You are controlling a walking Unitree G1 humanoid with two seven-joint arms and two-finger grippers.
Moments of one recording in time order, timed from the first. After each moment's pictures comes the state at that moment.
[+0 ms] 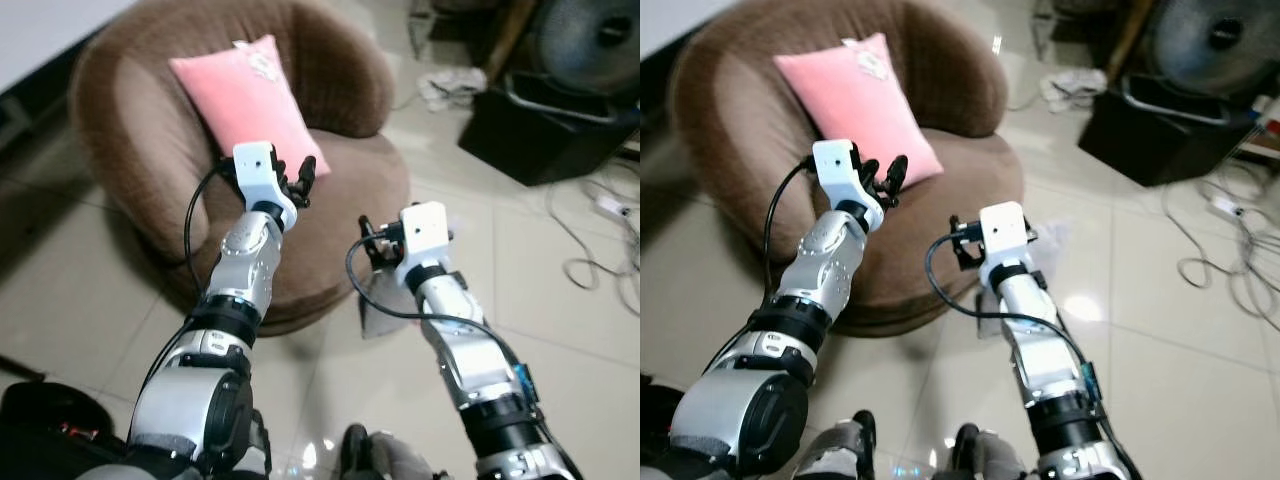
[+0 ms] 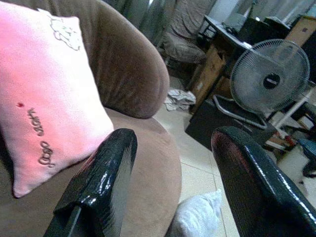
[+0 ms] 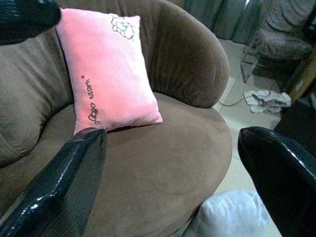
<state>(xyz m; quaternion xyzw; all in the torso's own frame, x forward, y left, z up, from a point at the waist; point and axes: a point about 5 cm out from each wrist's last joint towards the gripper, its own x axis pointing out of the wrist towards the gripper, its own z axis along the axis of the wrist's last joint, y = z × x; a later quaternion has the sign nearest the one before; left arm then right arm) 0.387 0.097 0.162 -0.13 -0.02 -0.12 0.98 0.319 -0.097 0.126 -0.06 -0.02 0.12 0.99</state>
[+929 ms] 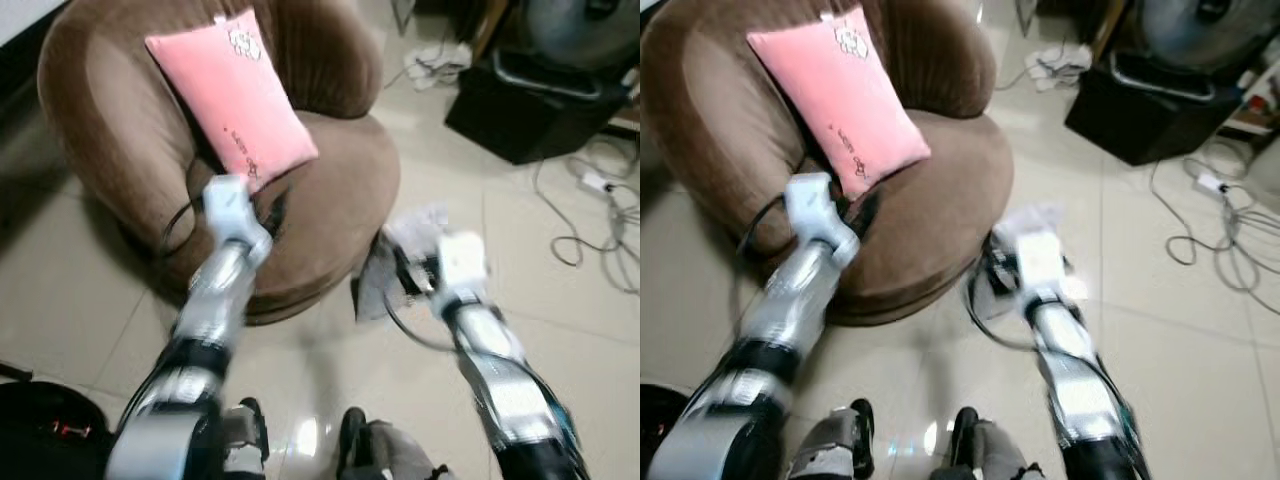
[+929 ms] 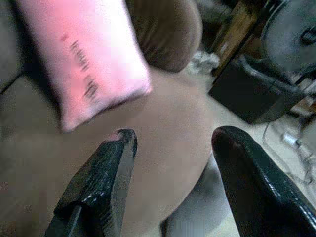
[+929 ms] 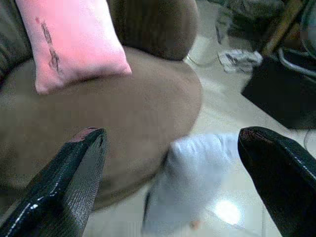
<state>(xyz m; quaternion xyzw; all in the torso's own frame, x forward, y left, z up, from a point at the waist) 0.356 0.144 0.111 -0.11 0.04 -0.08 0.99 0.285 -0.149 0.092 -0.07 0.04 0.09 0.99</state>
